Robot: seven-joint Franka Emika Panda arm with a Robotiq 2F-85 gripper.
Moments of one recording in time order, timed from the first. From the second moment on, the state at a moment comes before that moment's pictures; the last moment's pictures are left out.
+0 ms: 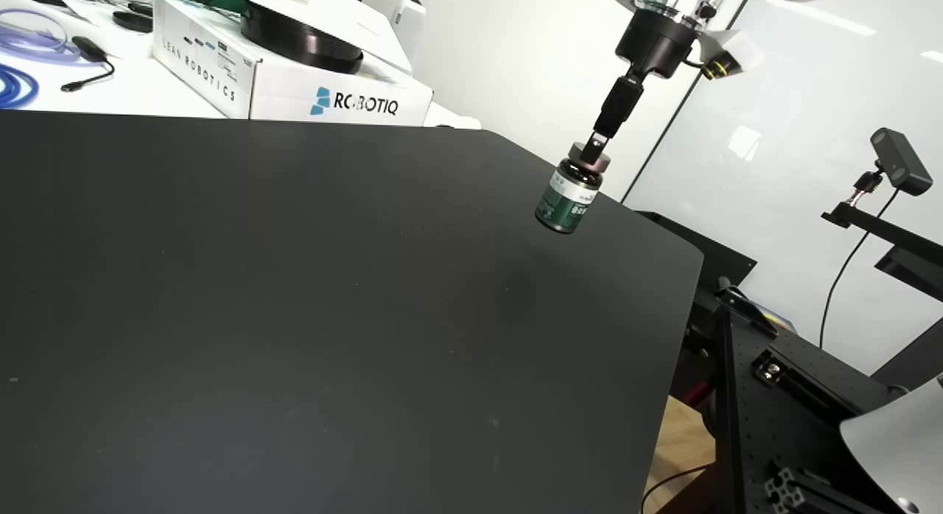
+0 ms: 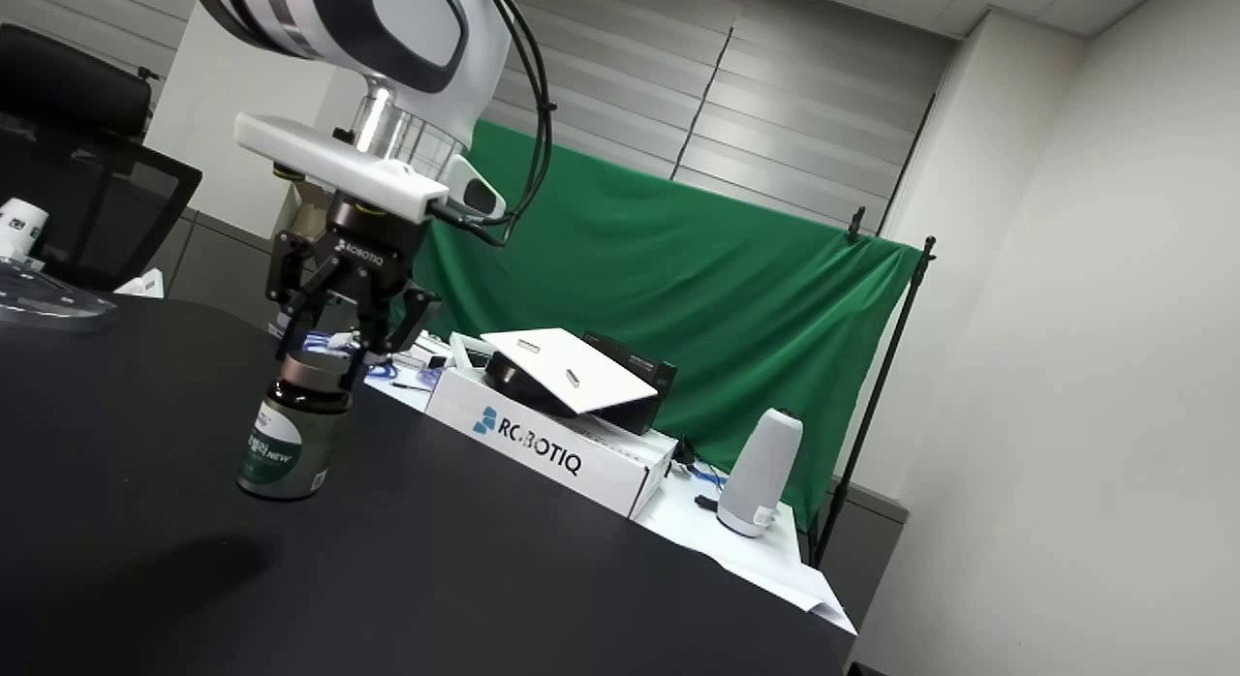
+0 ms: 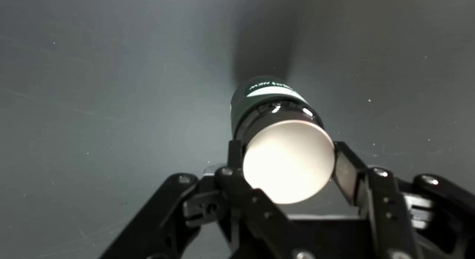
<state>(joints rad) -0.07 -0.03 -0.07 -2.51 0.06 2.51 -0.37</state>
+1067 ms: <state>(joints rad) -0.09 0.09 -0.08 -2.51 0.06 2.60 -0.36</state>
